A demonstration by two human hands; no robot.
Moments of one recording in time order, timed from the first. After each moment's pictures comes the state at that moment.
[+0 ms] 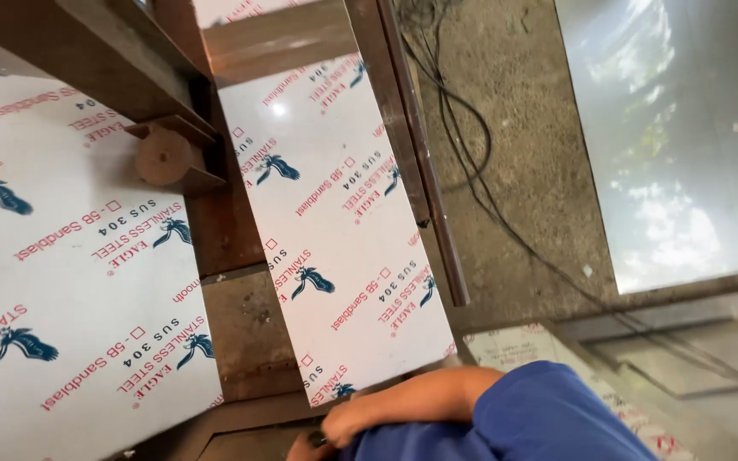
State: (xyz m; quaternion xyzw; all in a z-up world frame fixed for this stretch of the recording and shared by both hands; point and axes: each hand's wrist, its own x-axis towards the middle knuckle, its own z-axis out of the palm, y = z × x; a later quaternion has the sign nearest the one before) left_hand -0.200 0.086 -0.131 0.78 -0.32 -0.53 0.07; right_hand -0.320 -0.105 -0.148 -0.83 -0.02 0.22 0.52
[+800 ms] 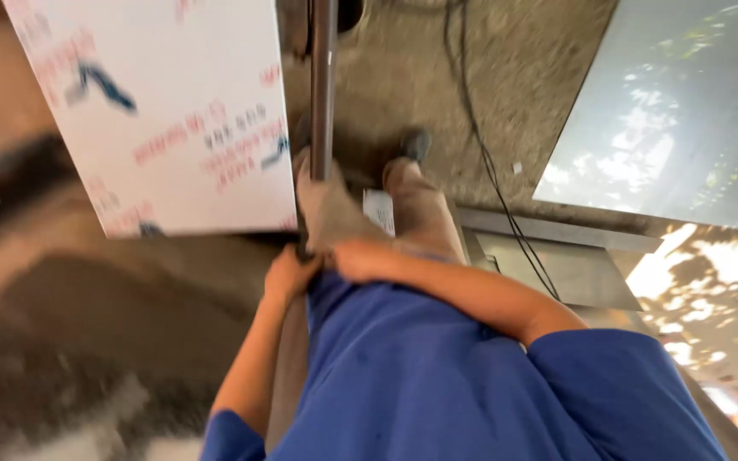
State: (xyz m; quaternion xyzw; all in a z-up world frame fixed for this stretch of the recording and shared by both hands) left_hand -0.542 -0.166 -0.020 0.82 -0.22 -0.52 -0.09; right_hand -0.701 -0.309 -0.056 -0.71 0.17 0.30 0.62
